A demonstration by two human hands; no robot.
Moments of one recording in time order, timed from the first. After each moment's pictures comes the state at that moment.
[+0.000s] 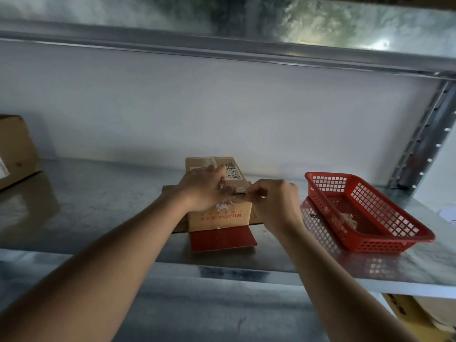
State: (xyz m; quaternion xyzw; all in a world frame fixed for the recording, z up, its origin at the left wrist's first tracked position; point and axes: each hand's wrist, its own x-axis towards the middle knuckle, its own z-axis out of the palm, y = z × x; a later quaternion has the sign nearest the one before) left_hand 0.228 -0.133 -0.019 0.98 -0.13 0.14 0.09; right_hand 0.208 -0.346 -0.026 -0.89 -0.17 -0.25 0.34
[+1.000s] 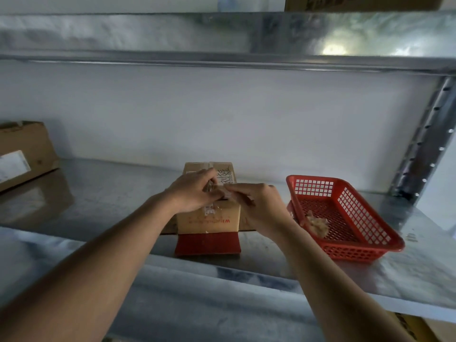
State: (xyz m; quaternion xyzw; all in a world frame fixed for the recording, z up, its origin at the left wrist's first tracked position) left_hand 0.210 -0.201 -0.012 0.97 -0.07 0.11 0.19; right_hand 0.217 -0.423 -0.019 -0.83 -0.38 -0.18 0.36
